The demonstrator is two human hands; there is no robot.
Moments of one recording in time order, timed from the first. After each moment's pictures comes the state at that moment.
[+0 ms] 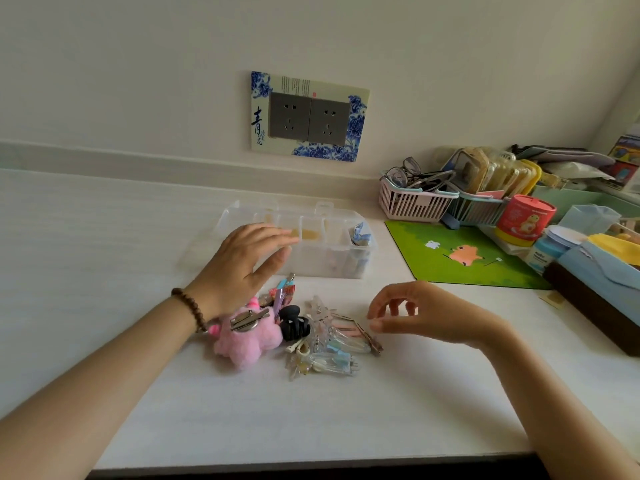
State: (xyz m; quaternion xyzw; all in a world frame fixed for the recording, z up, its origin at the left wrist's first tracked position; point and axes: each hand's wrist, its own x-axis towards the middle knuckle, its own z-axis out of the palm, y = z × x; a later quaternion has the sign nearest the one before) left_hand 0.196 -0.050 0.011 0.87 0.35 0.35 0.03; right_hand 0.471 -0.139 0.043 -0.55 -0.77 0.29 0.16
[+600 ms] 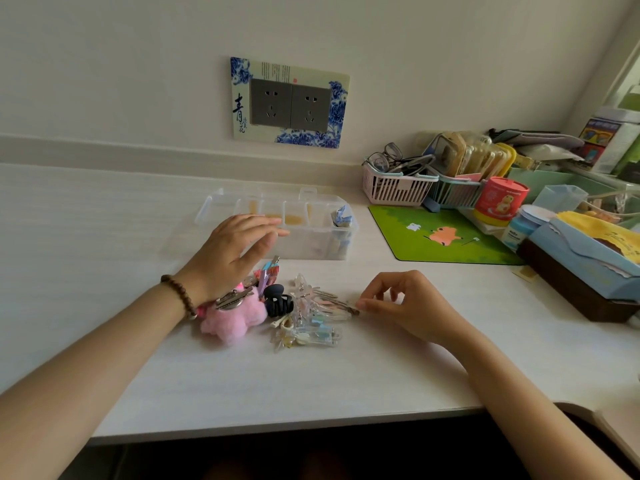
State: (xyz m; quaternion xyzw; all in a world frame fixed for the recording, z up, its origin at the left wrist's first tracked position) left_hand 0.201 -0.054 0.008 0.87 0.32 0.37 0.06; right_hand 0.471 -0.158 0.008 -0.57 -0.71 0.25 0.34
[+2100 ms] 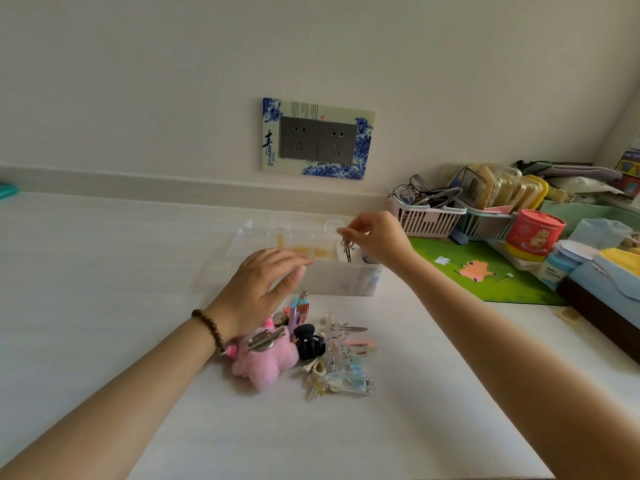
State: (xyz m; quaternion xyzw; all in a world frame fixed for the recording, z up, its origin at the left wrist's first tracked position) left_hand 0.195 -0.051 0.009 0.86 0.35 0.36 0.09; right_hand 0.424 -0.004 0.061 -0.61 -0.70 0.09 0.37
